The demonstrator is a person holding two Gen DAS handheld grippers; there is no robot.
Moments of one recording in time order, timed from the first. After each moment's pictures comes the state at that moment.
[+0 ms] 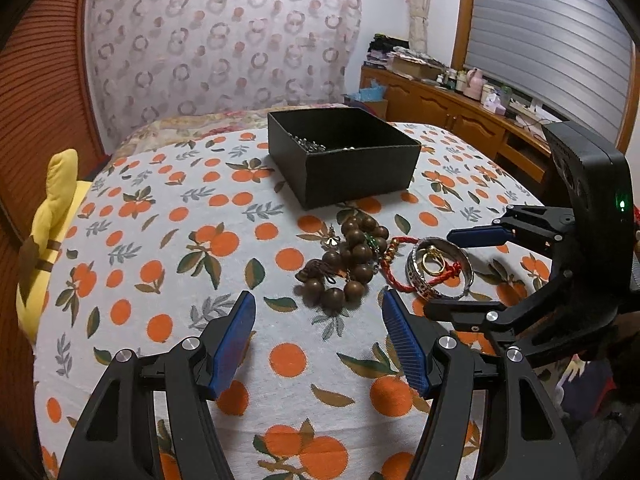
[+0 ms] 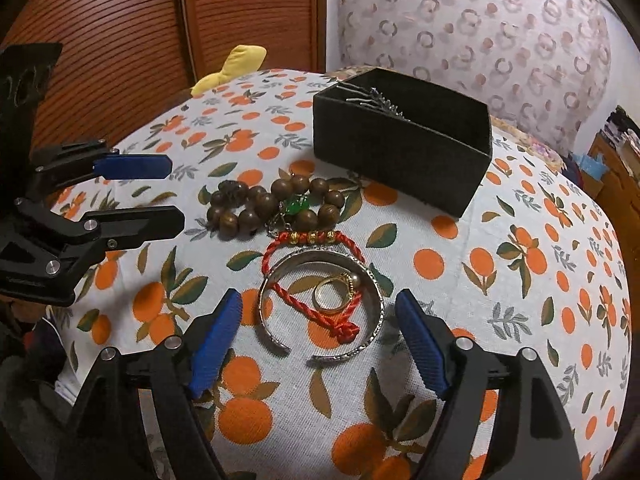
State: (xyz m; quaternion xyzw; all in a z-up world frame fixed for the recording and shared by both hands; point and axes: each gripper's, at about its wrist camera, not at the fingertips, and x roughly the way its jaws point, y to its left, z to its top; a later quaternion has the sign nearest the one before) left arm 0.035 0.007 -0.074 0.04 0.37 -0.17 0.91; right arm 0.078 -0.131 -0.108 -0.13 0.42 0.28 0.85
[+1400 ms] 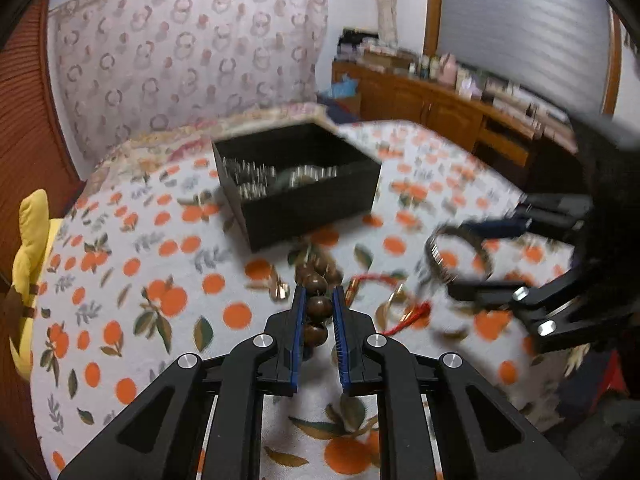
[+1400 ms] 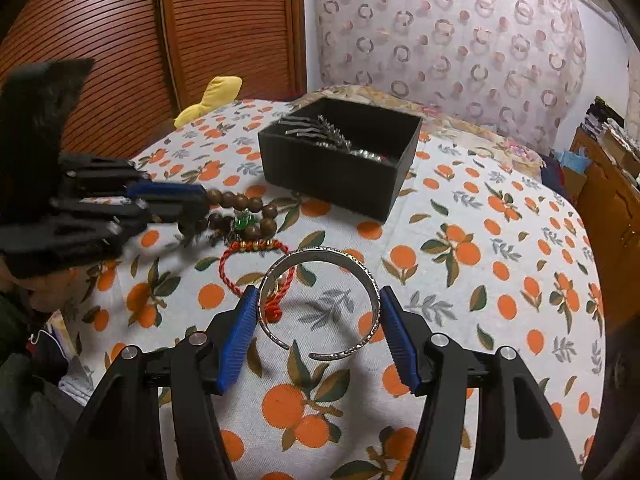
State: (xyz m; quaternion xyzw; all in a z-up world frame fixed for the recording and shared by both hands) left arm 0.060 -0.033 -0.054 0.06 0.36 -0.22 0.91; right arm 0.073 -0.187 -0.080 -0.09 0.39 0.27 0.88
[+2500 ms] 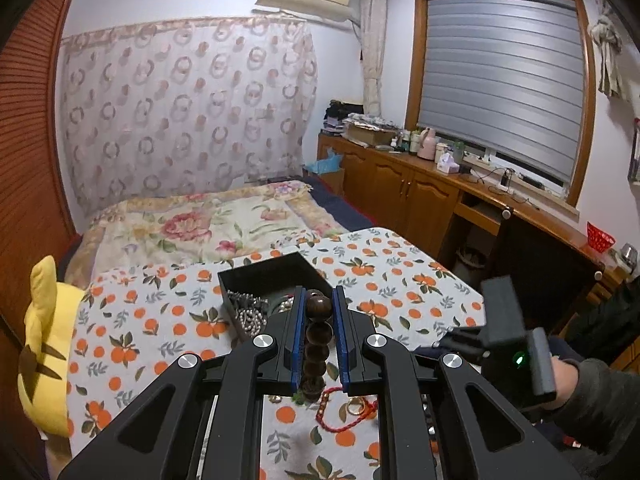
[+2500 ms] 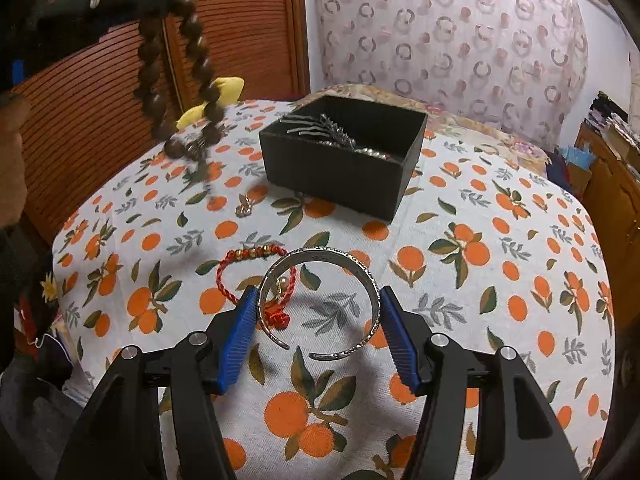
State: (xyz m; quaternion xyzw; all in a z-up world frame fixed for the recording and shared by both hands) left arm 0.053 -0.031 0.057 0.03 0.26 -0.25 0.93; right arm 0.078 -0.183 -0.089 -0.08 0.39 0.27 0.87
